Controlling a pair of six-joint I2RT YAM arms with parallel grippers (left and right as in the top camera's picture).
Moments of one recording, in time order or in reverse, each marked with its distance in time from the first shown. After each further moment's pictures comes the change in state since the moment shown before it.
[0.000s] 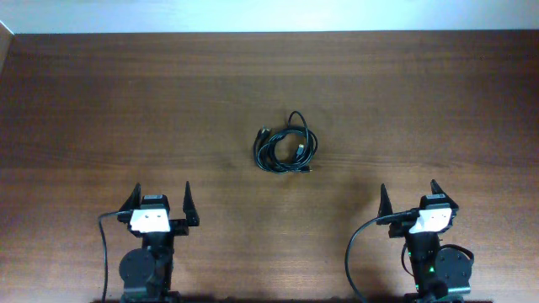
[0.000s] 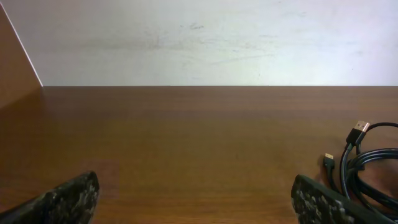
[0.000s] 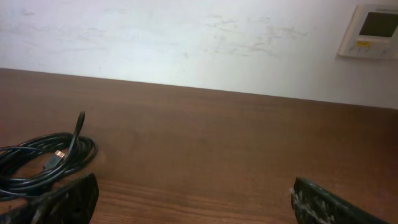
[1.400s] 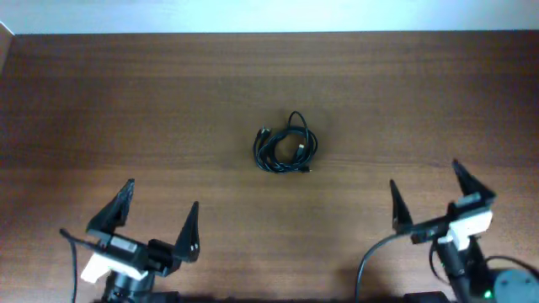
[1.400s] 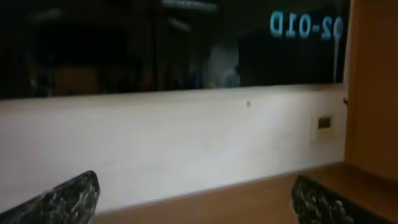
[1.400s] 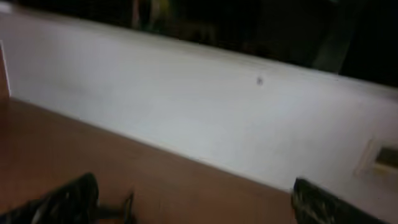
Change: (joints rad) left arm -0.001 0.069 0.584 -0.143 0.380 -0.113; right arm 0.000 0.247 0.594 -0.200 -0.224 -0.109
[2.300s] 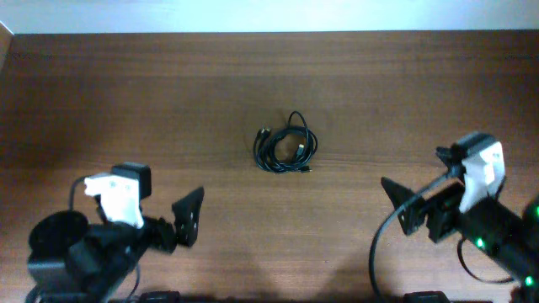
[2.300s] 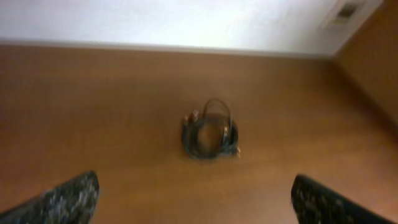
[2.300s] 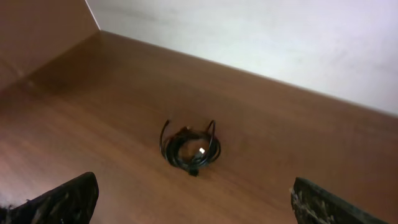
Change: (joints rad) left arm 0.000 0.552 0.558 -0.750 0.039 -0.005; right arm 0.000 0.569 0.792 -0.790 -0.225 0.041
